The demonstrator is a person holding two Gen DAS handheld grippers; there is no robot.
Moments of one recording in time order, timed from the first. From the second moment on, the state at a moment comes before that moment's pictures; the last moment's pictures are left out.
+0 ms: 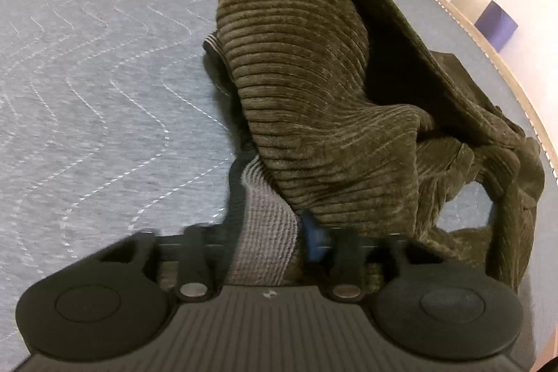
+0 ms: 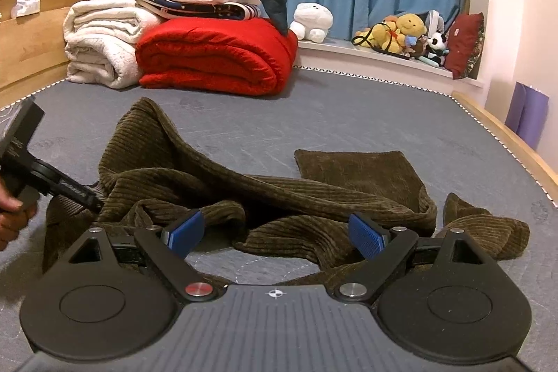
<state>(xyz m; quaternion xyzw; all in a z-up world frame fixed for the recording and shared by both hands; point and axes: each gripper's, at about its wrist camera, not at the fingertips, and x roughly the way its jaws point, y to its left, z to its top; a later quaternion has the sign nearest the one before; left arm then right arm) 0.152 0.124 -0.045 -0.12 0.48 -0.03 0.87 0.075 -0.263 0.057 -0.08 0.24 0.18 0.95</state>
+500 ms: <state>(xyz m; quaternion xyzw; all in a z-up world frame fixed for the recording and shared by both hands) 0.065 0.211 0.024 -0.21 0.43 0.09 0.87 0.074 -0.255 0.061 -0.07 0.23 0.17 0.95</state>
